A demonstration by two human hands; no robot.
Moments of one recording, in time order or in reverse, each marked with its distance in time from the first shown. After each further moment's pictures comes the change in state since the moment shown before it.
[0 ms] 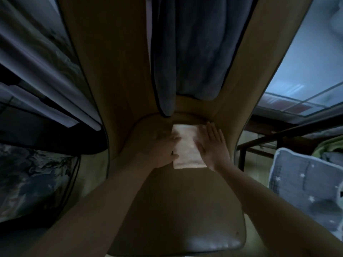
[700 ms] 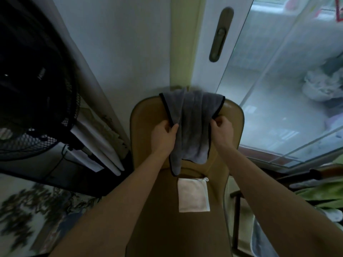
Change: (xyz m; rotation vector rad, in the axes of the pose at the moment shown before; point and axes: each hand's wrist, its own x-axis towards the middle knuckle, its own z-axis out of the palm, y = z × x) left_hand -0.054 0.048 -0.294 -0.938 0.830 -0.345; right_hand 0.034 -0.085 -0.335 0.985 0.518 0.270
